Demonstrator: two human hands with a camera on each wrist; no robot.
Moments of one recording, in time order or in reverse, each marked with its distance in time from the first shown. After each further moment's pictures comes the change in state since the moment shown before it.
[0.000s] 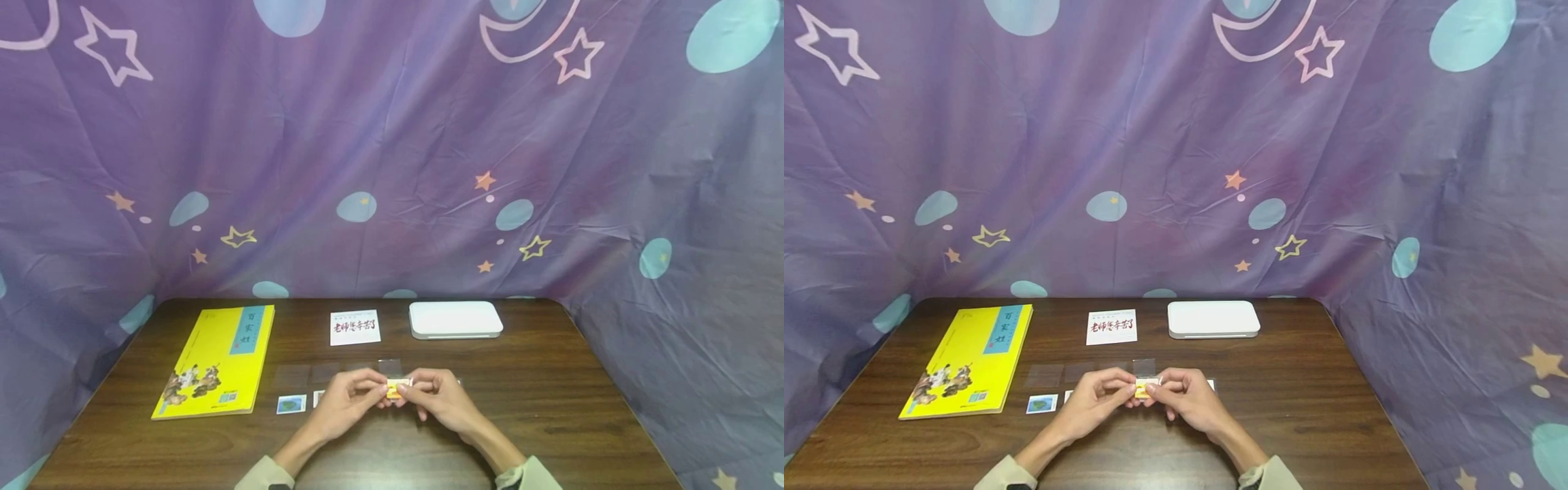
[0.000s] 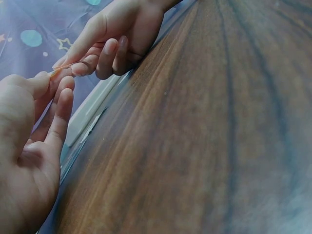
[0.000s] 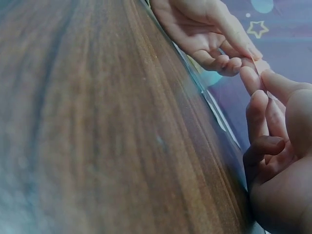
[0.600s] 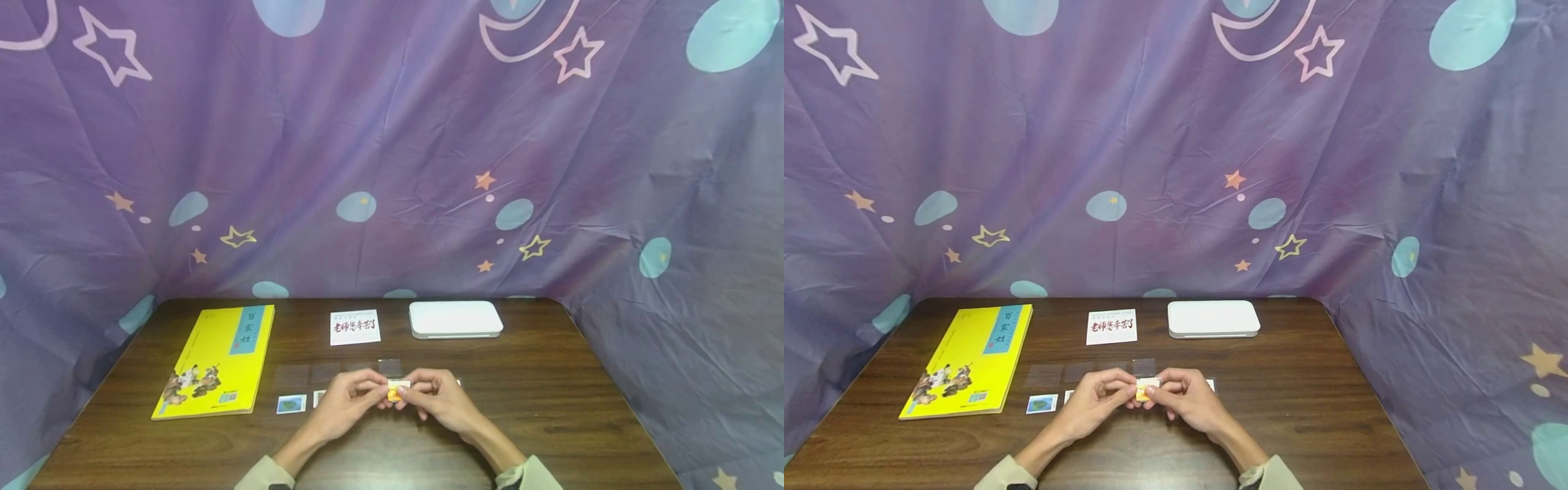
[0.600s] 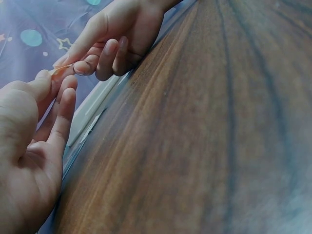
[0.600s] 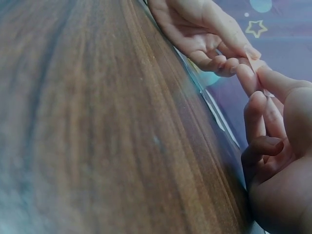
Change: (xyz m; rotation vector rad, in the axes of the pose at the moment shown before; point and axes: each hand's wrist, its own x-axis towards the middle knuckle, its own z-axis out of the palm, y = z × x) left_hand 0.000 -0.001 0.000 0.032 -0.007 -0.026; right_hand 0.000 0.001 0.000 0.017 -0.046 -0.049
